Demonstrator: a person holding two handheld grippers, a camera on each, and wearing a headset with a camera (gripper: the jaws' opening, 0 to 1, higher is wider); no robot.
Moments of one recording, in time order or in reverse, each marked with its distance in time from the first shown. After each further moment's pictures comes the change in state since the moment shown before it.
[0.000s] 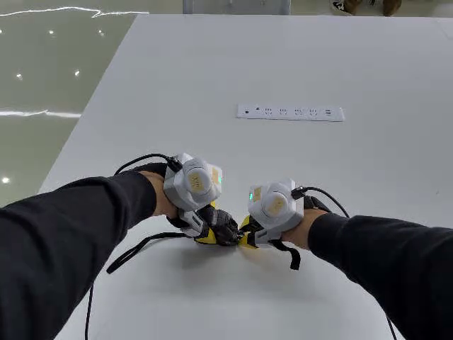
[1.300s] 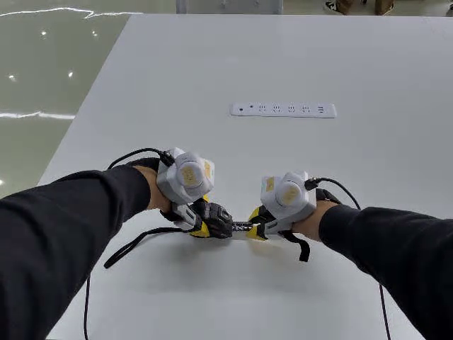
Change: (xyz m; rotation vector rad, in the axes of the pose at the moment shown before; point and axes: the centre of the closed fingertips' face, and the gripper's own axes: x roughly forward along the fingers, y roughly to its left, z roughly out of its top) left arm -0.004 0.000 -0.003 -0.004 0.002 0.016; right arm -0.026 -0.001 -0.020 0.026 -0.008 -0.028
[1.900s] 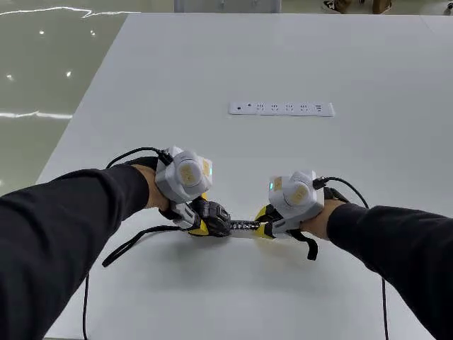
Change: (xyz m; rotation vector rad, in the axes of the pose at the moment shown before) left arm 0.000 0.000 0.000 -0.001 -0.003 0.004; right arm -0.009 -0.002 -0.014 -0.012 0.014 -0.008
